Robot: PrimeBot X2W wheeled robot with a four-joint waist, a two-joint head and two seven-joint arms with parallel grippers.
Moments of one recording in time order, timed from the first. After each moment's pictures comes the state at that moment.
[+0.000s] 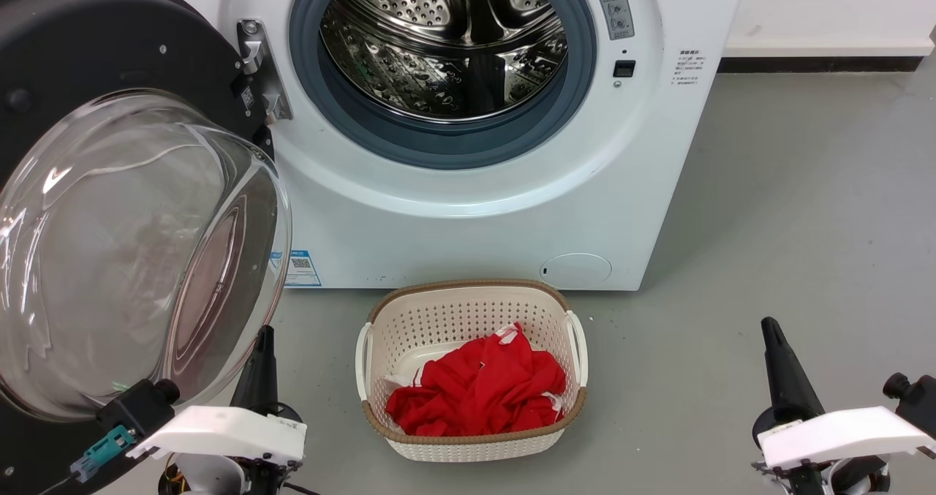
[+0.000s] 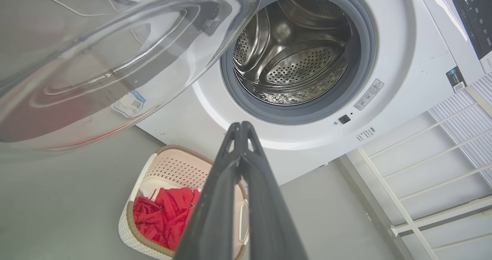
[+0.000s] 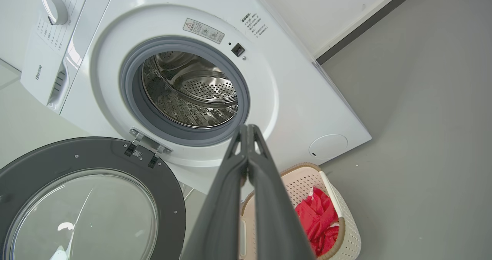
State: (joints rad) left arm -0.06 0.08 0.01 0.20 -0.82 -0.04 -0.08; right arm -0.02 -0.07 -0.02 0.16 0.84 0.13 -0.09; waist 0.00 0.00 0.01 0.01
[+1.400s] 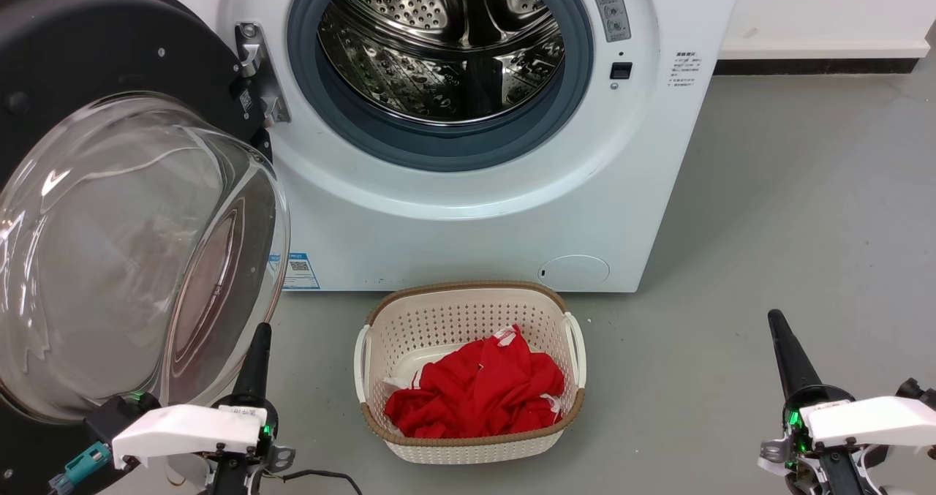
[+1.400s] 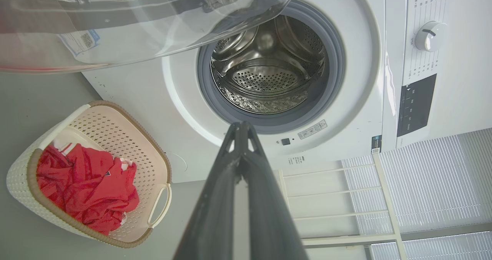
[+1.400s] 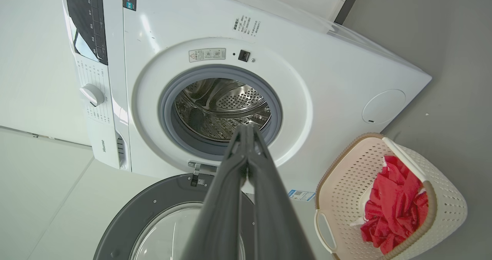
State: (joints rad) left arm -0.09 0.06 0.07 0.23 -1.29 -0.09 0.03; right arm -0.06 -0.07 -0.05 0.21 1.31 0.13 0.01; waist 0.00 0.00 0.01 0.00
